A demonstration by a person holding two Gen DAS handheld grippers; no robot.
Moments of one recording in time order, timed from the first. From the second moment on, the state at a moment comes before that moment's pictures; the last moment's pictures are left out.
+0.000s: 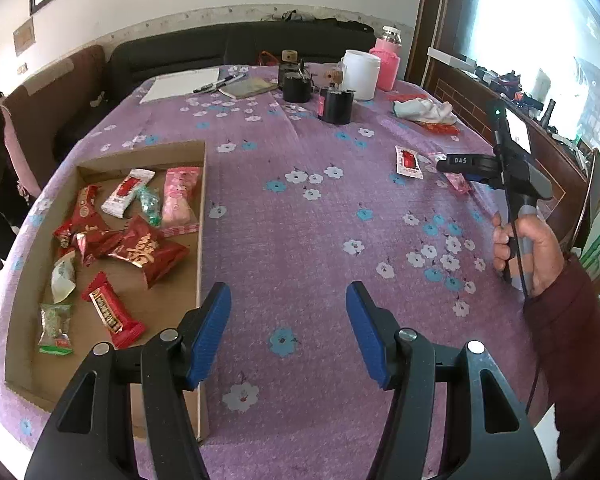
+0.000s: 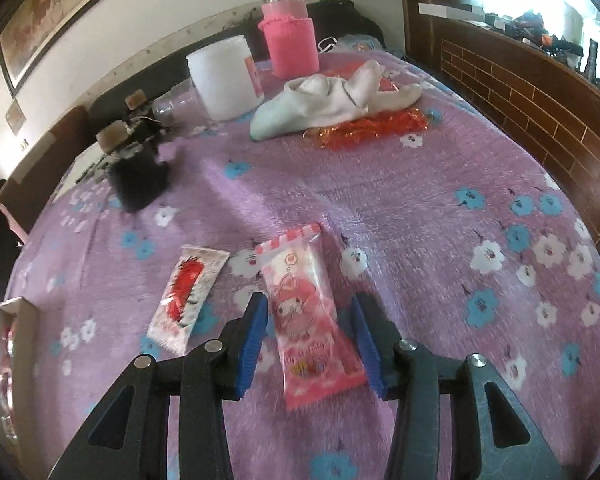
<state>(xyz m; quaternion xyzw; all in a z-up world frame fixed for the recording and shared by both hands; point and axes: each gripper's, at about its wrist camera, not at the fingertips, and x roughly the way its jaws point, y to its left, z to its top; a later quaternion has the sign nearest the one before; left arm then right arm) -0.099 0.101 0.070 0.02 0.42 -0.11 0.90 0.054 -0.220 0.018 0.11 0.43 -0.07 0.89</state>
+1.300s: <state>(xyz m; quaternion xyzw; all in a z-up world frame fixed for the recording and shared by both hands) 0.078 -0.098 0.023 0.08 0.46 -0.19 0.87 0.029 -0.240 0.019 0.17 0.44 -0.04 0.88</state>
